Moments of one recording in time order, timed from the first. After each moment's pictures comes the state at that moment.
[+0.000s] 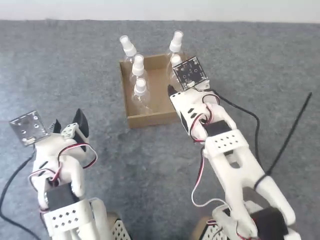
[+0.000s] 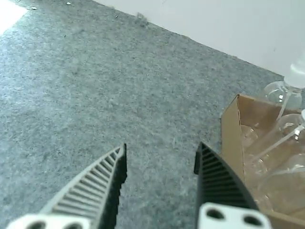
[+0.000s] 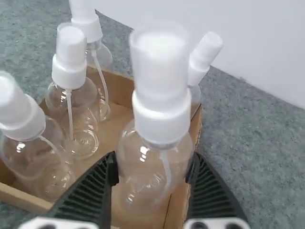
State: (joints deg) left arm -25.2 -83.2 77.5 48.8 15.1; right arm -22.9 -20.9 46.4 11.8 11.8
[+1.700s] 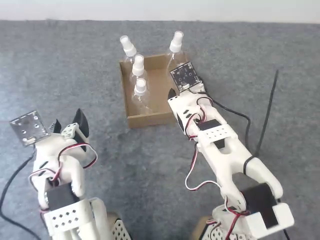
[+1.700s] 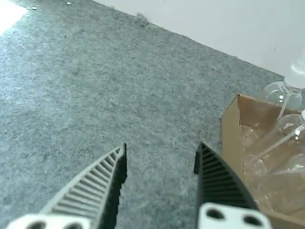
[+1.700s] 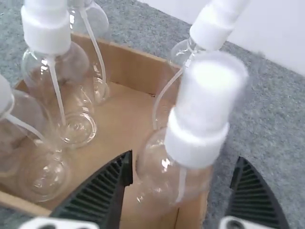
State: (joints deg) left arm -25.2 -83.2 77.5 48.8 15.1; right arm -22.9 -6.9 46.4 1.1 10.7
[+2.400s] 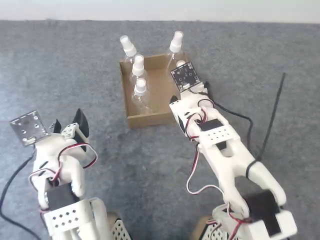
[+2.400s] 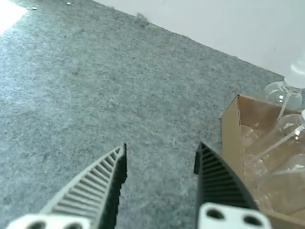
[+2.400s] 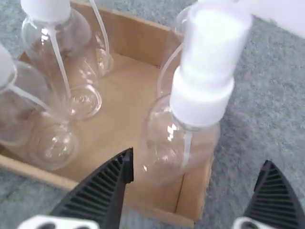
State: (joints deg) left arm -25.2 -83.2 77.5 48.8 15.1; right arm -22.9 -11.3 46.3 12.2 10.0
